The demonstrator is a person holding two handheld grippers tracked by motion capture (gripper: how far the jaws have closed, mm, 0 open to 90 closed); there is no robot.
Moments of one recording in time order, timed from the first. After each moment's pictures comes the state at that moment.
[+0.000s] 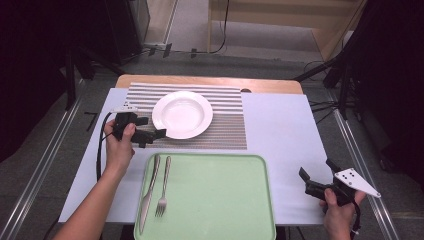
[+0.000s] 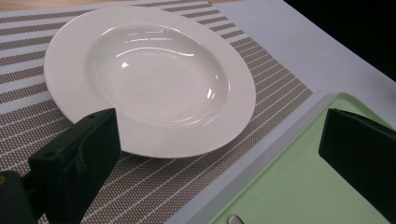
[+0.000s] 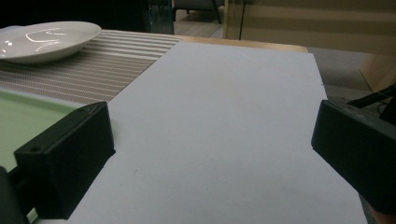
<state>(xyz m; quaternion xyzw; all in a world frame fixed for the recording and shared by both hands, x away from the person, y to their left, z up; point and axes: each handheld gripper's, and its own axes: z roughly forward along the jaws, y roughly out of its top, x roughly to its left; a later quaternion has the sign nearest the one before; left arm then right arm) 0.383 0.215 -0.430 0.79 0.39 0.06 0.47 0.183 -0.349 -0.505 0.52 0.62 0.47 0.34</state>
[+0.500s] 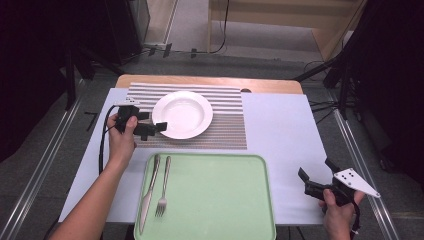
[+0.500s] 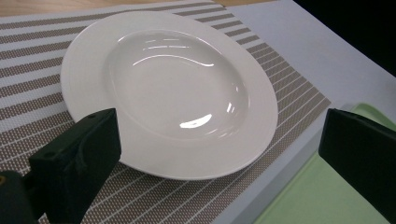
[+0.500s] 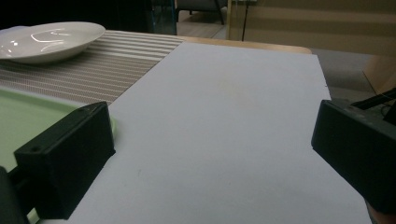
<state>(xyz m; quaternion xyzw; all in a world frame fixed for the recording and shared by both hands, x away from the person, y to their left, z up) 0.407 0.213 -0.433 0.79 0.40 0.06 0.46 0.183 -0.348 -0.504 0.52 0.63 0.48 0.34</state>
